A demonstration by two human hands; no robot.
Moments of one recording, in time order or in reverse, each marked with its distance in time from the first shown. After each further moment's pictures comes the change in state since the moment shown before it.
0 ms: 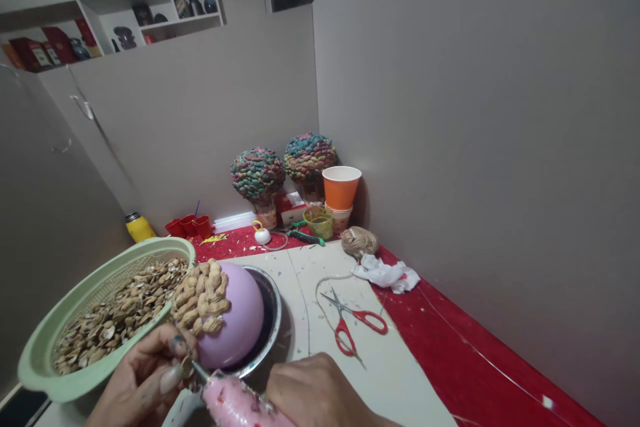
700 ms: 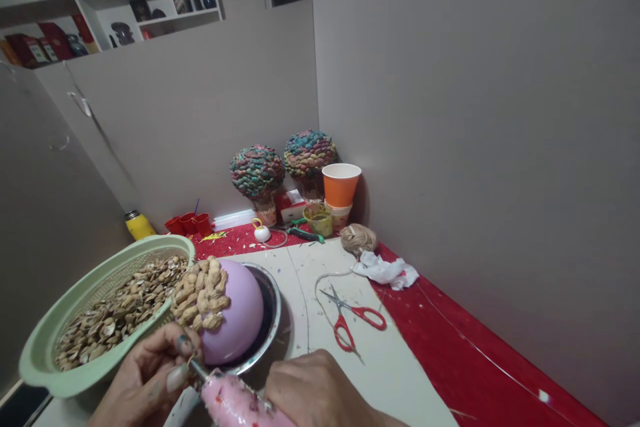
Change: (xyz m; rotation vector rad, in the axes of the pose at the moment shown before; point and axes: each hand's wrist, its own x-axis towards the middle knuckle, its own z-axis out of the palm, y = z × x) left_hand 0.000 -0.006 -0.003 0.000 -0.050 -0.017; right_hand -0.012 0.002 0.005 -0.056 -0.019 0.001
